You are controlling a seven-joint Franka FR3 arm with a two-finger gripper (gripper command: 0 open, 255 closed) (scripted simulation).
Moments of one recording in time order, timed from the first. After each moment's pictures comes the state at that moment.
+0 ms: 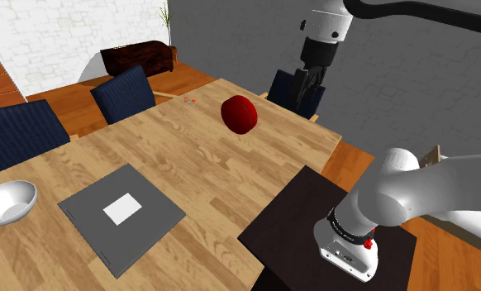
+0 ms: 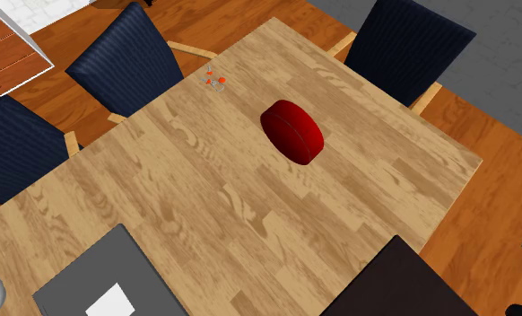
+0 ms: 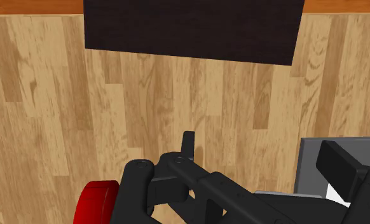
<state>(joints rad) 0.02 -0.79 0.00 -2.35 0.08 1.49 -0.01</state>
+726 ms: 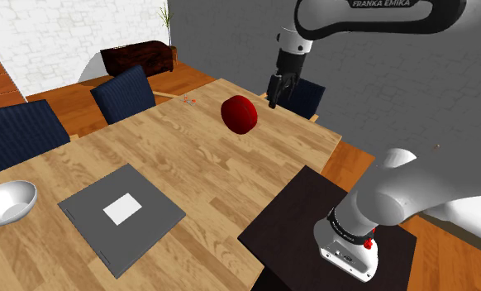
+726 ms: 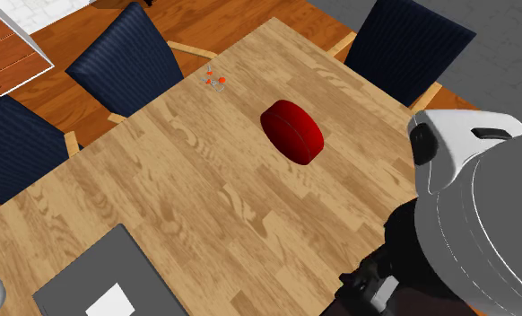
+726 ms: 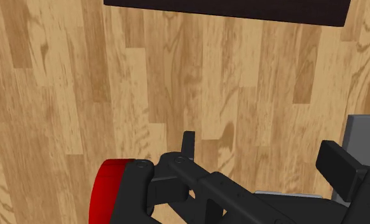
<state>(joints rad) -0.01 -0.53 -0.06 -2.33 0.02 1.74 -0.10</state>
